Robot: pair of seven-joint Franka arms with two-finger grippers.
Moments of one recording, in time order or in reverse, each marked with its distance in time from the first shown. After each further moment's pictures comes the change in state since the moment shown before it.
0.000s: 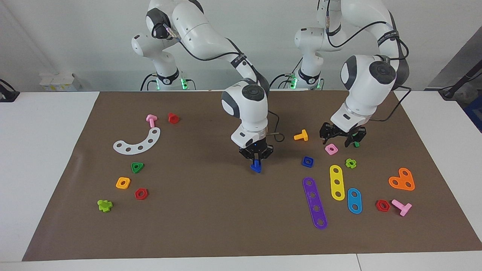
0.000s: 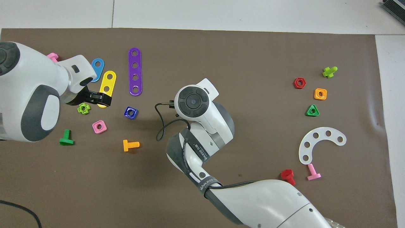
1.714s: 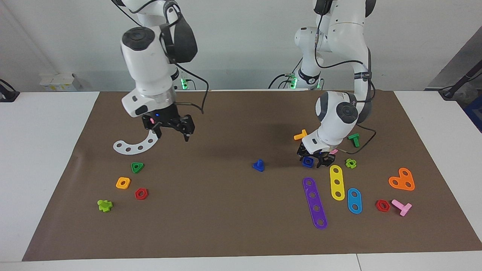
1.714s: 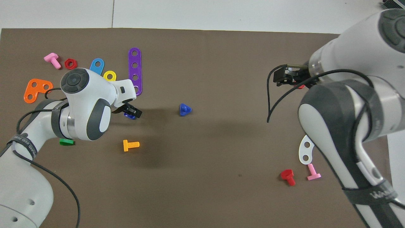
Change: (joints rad) left arm -0.067 0.205 -0.003 -0.068 -0.086 0.248 0.282; right arm -0.432 -0.463 -0.022 -0.068 -0.001 -0.528 -0.394
